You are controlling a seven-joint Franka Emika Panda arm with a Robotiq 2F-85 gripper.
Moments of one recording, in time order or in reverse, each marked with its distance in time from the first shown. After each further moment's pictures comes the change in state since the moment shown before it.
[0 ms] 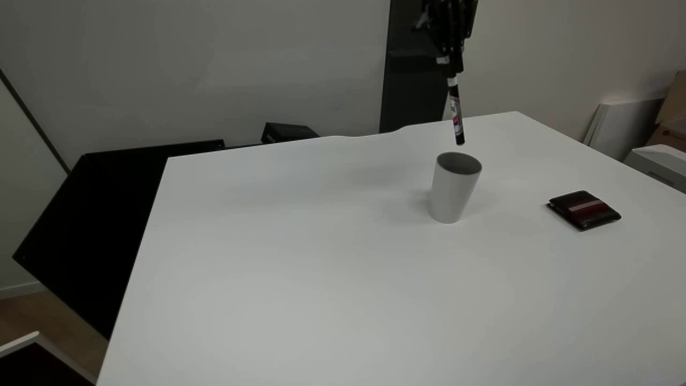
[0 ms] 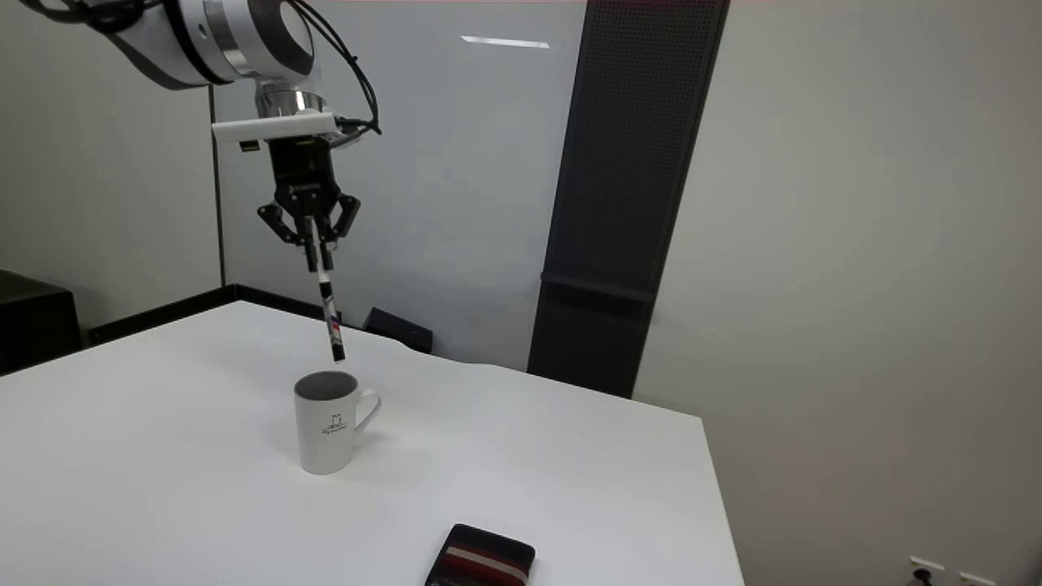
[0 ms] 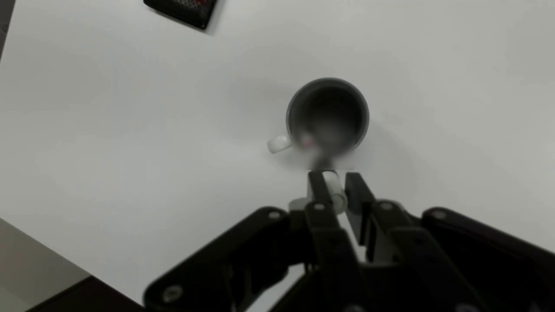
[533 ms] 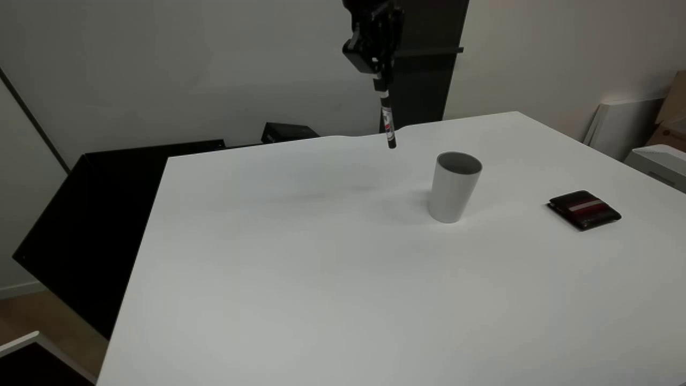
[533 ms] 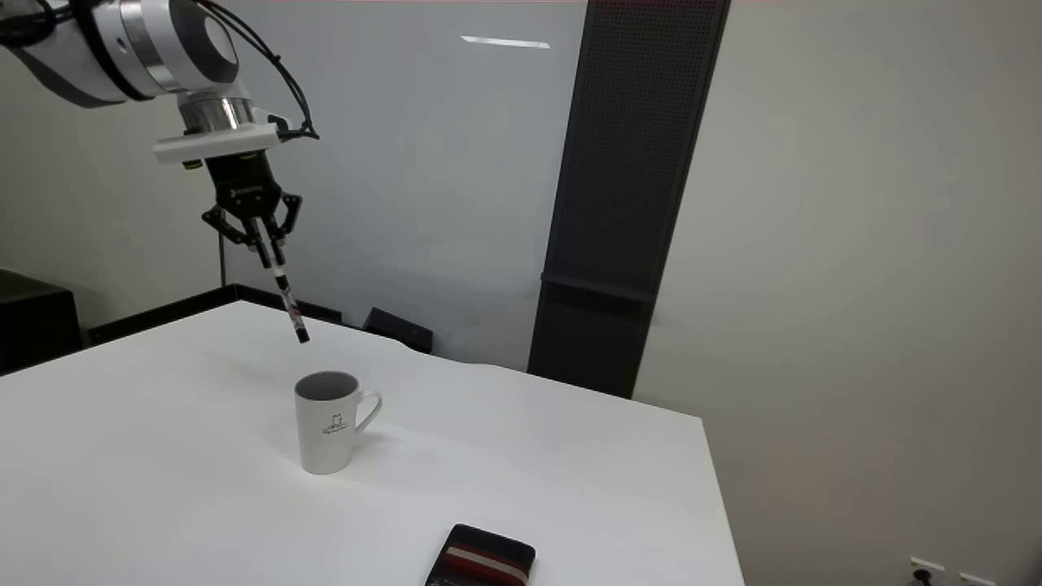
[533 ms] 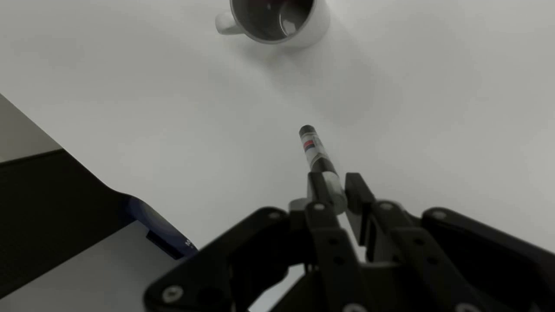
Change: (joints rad) arm 0.105 -0.006 0.044 -0.089 -0.086 0.261 -0.005
